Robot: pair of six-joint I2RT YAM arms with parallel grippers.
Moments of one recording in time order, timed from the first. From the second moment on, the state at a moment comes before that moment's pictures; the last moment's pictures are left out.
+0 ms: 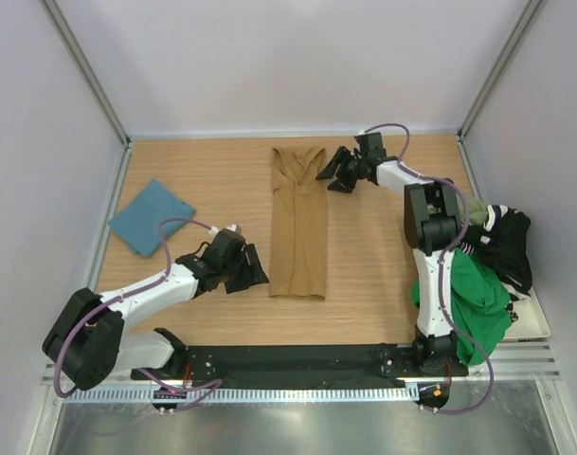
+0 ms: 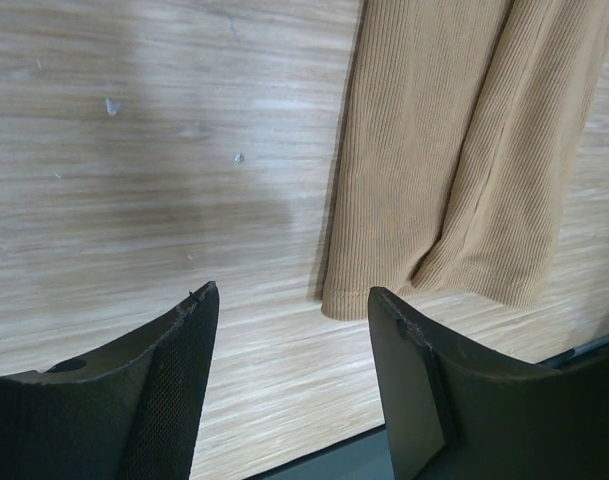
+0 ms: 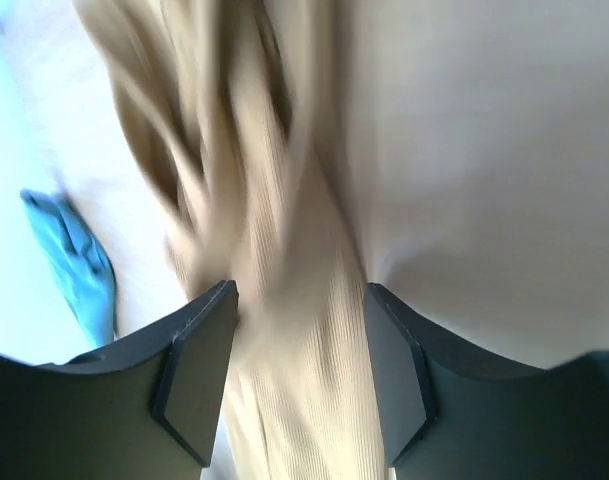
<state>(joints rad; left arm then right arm) -0.64 1.26 0.59 -0.29 0.05 -0.87 0.20 2.37 1.82 -0.21 -0.49 0.74</state>
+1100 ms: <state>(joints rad) -0.67 1.34 0.62 -0.25 0.11 -0.87 0.70 1.33 0.60 -0.27 -0.11 0.77</state>
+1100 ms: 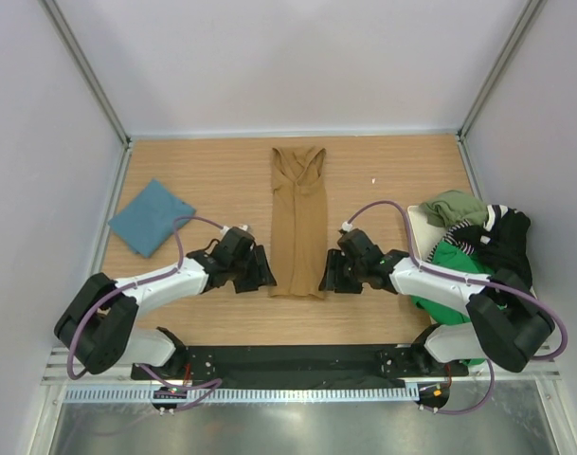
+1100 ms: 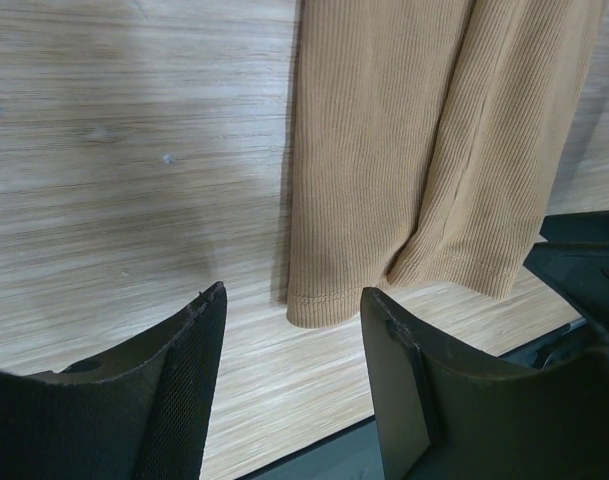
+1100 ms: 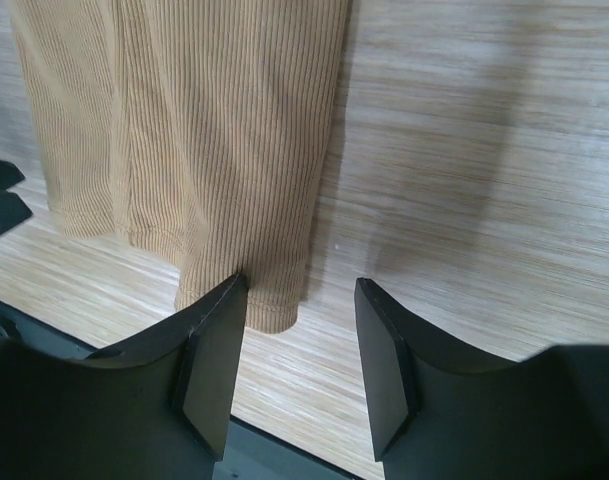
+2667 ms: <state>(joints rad) -0.76 1.32 0.51 -0.09 0.13 -0.97 0.74 1.25 0.49 -0.18 -0.05 0.84</state>
